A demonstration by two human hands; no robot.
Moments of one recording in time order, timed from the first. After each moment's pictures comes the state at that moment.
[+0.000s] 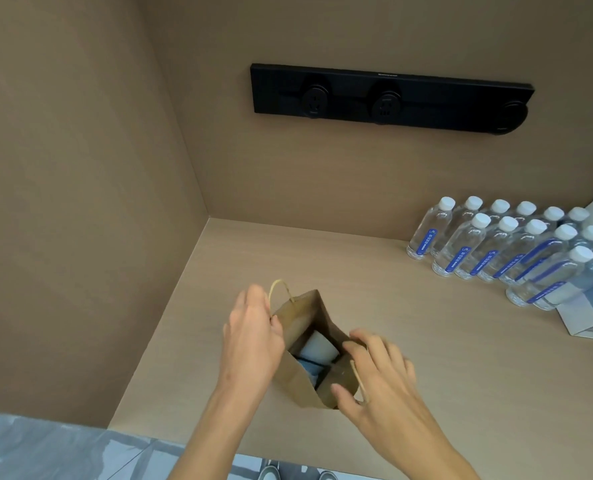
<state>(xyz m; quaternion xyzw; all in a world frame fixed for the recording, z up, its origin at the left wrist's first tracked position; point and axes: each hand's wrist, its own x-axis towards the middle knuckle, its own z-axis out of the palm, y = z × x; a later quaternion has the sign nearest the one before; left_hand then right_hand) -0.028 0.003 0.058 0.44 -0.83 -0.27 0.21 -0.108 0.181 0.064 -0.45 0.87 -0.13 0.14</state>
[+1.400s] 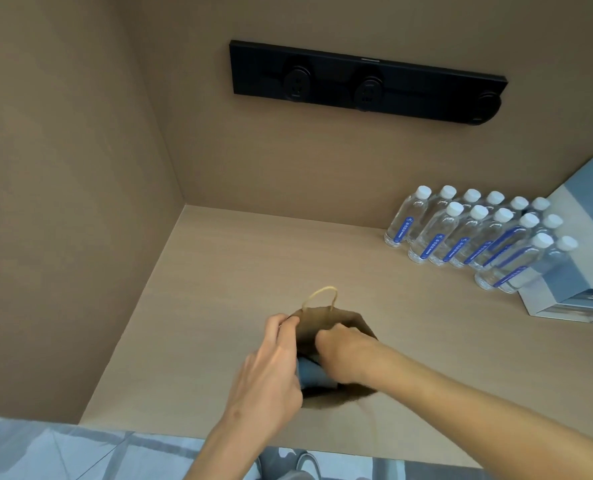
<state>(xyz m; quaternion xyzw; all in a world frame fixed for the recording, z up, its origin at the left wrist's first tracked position) -0.004 0.057 0.059 0.31 -0.89 -0.32 -0.04 -0.140 0.114 0.052 -0.43 0.82 0.16 0.34</state>
